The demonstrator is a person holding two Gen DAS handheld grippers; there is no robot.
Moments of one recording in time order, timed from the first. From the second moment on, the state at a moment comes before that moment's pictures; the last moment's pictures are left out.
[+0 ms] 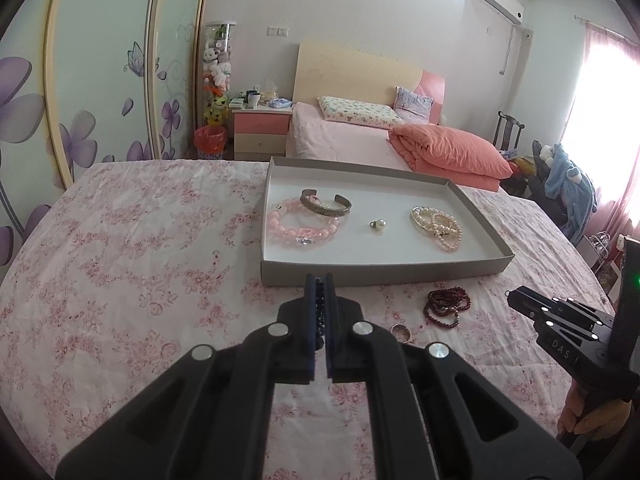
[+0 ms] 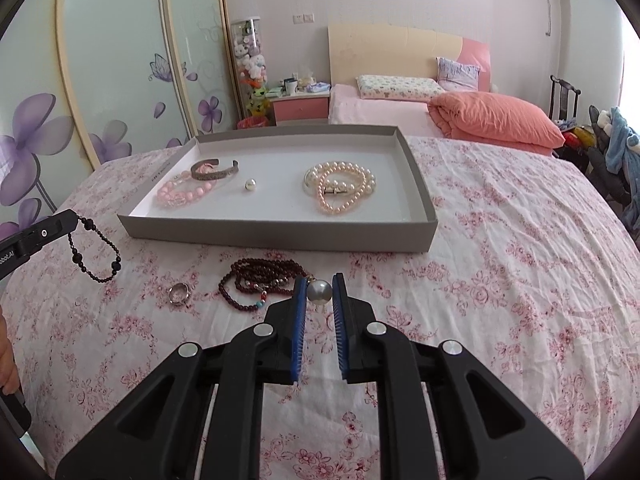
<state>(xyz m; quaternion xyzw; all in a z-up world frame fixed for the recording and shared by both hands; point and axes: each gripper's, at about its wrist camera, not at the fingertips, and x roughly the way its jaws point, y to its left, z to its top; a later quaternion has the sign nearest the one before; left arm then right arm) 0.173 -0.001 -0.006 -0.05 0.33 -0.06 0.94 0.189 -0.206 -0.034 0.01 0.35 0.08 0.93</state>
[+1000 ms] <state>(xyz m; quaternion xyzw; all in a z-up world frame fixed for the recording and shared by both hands) 0.180 -0.028 0.031 -0.03 0.28 -0.08 0.96 0.196 -0.195 0.024 0.00 0.25 0.09 0.96</state>
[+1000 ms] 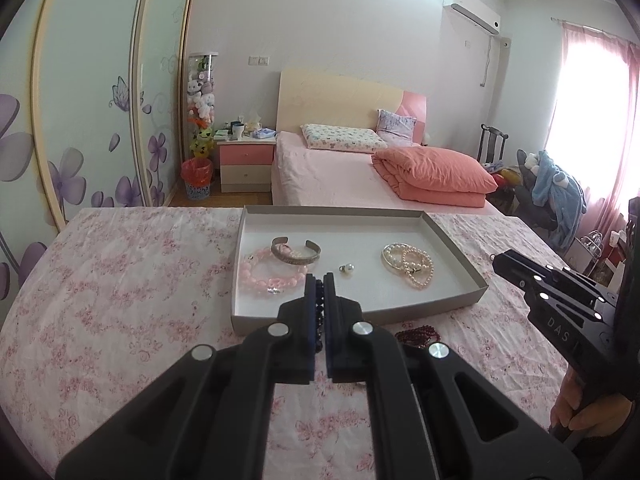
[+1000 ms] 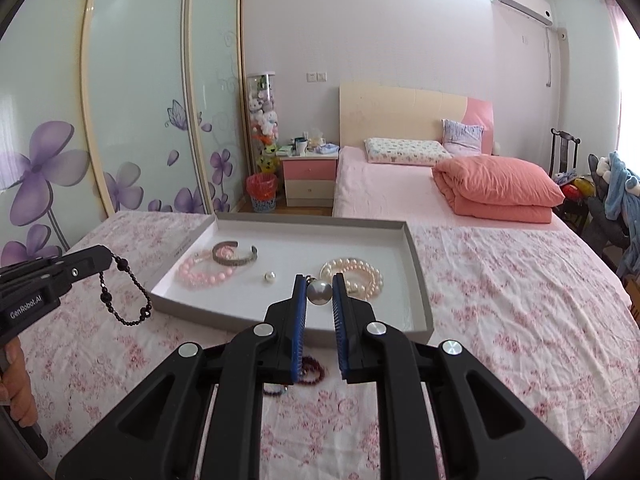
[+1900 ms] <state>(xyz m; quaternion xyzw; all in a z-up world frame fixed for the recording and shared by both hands) 0.224 -0.042 0.038 -0.03 0.28 -0.09 0.96 0.233 -0.196 0.027 0.01 0.23 0.09 0.97</state>
